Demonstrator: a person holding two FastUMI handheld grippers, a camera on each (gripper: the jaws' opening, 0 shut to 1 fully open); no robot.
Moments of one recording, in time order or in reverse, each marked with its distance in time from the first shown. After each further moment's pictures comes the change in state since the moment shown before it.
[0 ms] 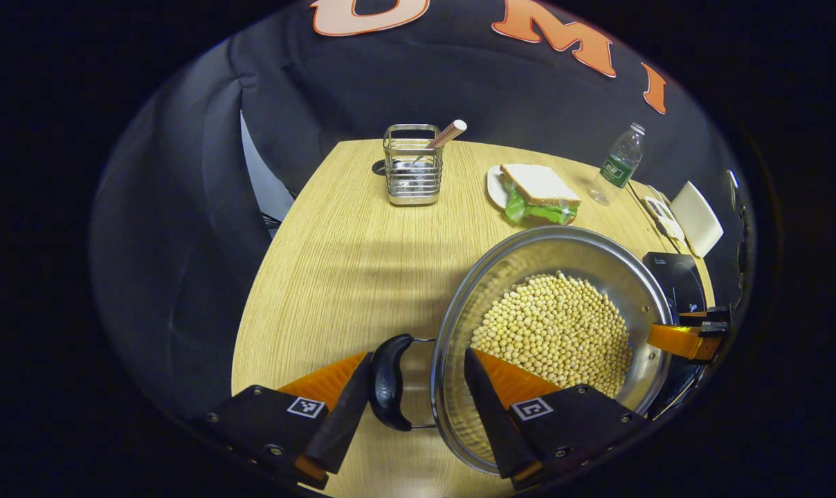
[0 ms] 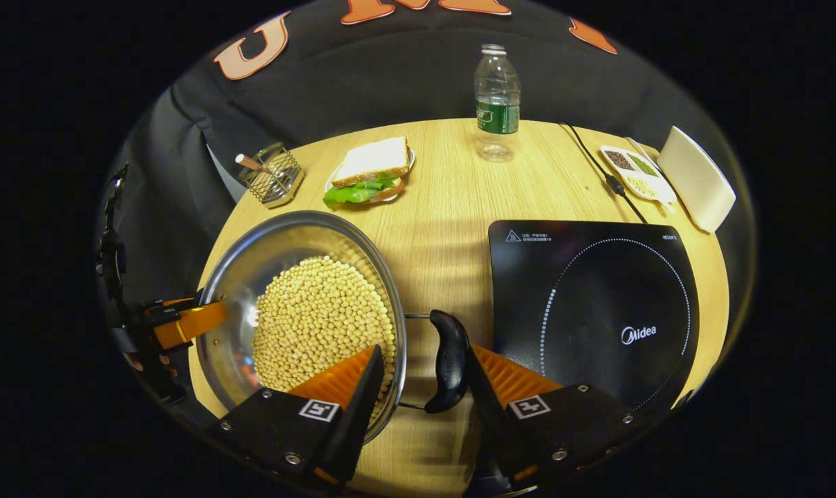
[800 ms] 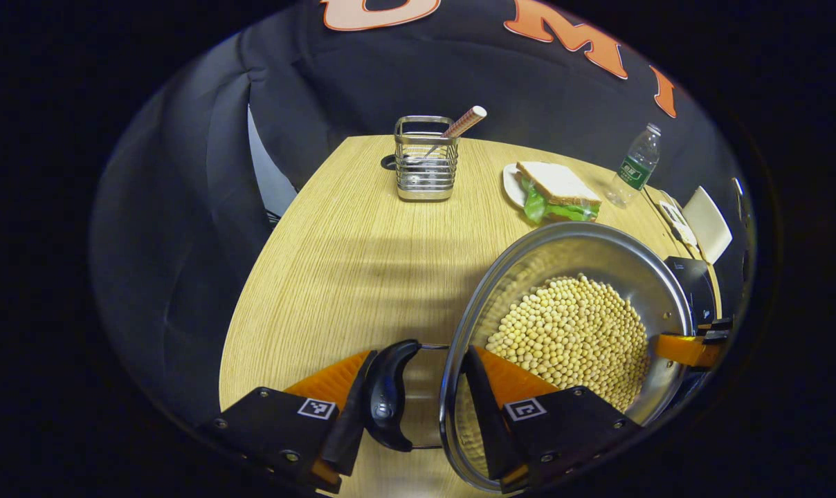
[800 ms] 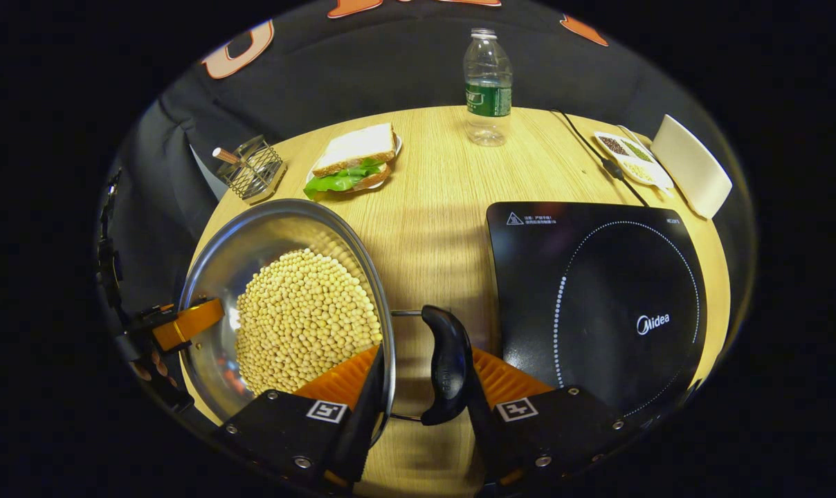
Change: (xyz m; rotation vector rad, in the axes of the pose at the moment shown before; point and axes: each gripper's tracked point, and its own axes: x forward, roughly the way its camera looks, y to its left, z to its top) left arm 0.022 0.003 -0.003 -0.011 -0.022 0.022; right arm 0.014 -0.001 -0.007 0.037 0.010 -0.028
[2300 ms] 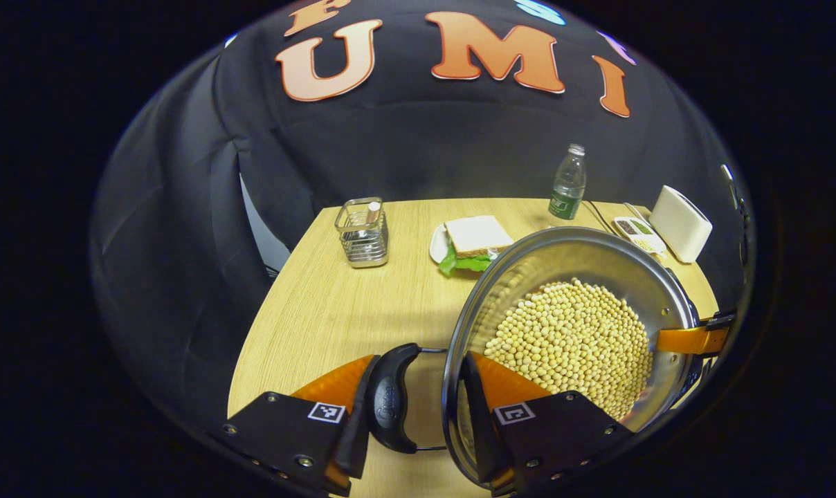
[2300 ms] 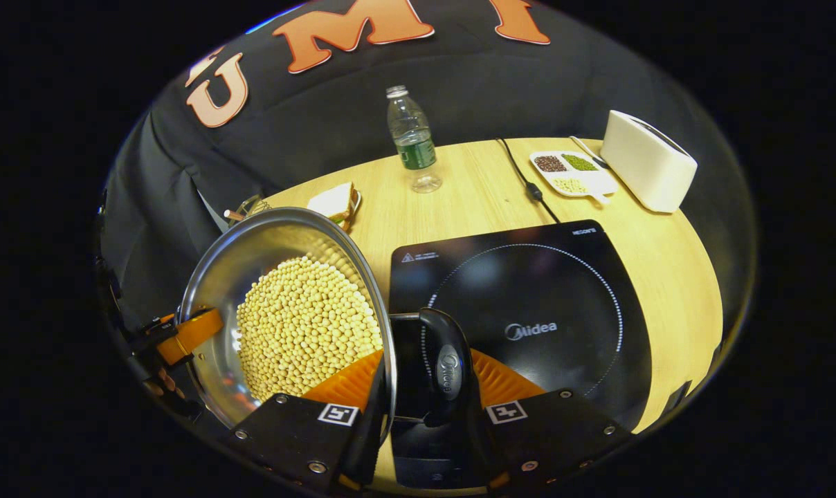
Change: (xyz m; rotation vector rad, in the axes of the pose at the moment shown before) left arm -0.085 -0.120 0.047 0.106 -0.240 0.024; right arm -0.078 -0.082 0.014 0.099 -0.175 0.026
